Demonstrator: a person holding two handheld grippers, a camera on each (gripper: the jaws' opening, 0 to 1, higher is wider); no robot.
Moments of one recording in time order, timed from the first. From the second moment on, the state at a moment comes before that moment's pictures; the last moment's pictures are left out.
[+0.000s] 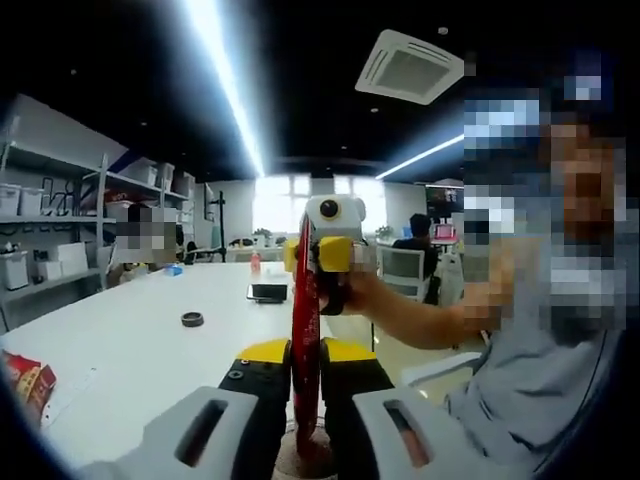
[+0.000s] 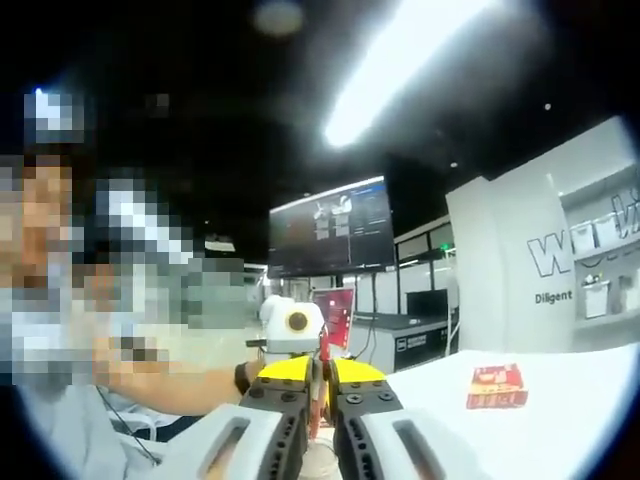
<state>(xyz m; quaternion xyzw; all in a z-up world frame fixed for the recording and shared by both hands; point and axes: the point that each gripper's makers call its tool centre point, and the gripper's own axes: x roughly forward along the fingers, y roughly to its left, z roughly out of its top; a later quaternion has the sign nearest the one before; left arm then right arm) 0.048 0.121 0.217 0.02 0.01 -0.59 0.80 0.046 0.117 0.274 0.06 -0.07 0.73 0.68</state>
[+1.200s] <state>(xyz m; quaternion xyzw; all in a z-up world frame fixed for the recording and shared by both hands) 0.045 0.103 0.215 0.06 0.03 -0.61 0.79 0.041 0.106 0.276 0.08 -0.10 0.73 0.67</state>
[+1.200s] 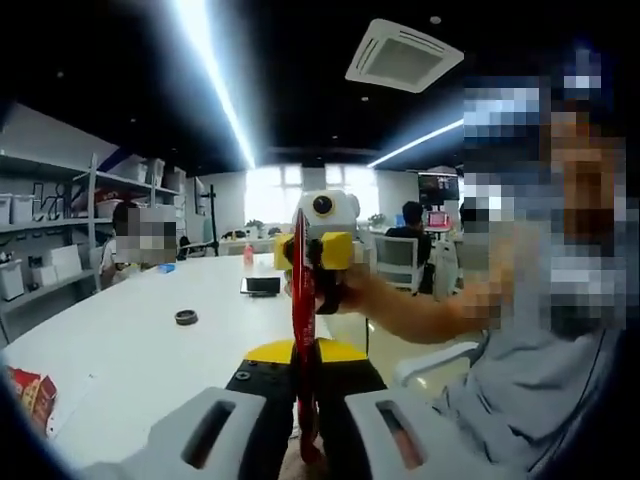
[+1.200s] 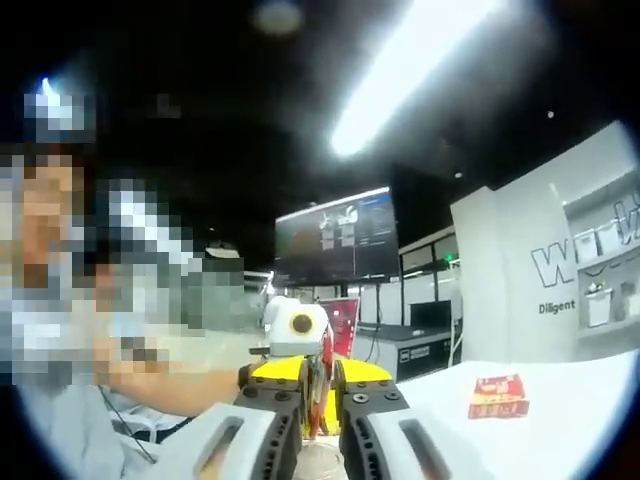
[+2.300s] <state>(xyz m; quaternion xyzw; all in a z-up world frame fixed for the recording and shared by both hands) 0.043 0.109 0.222 0.03 0.01 -0.61 0.79 0.046 0.100 0.274 0.09 -0.10 0.73 0.67</state>
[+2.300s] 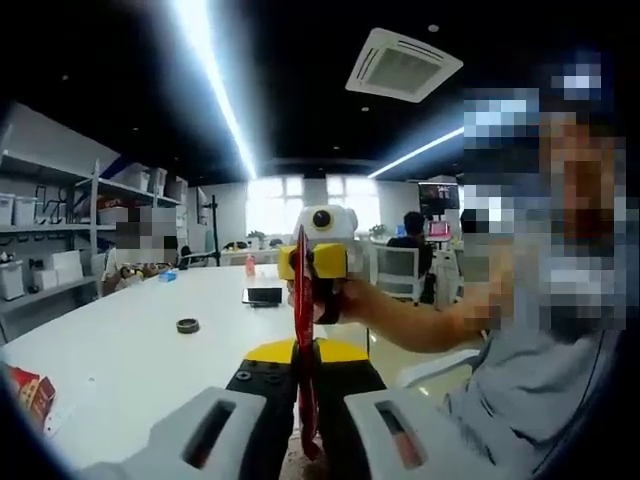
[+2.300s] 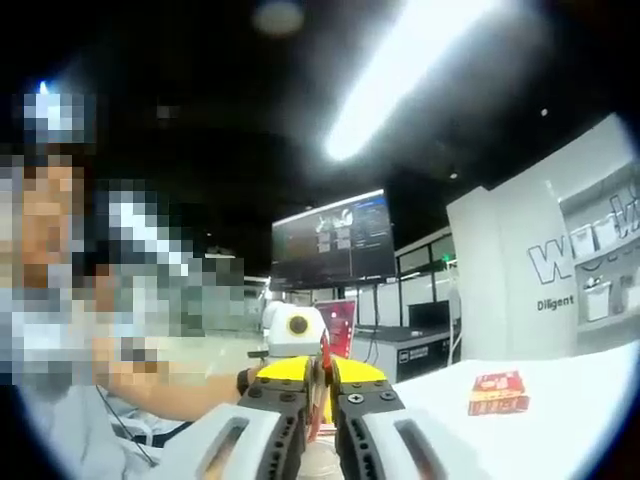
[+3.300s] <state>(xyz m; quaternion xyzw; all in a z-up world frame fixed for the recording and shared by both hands) 0.041 0.110 0.223 0.04 0.01 -0.61 0.79 0.046 0.103 0.270 0.09 -0.10 0.73 0.67</state>
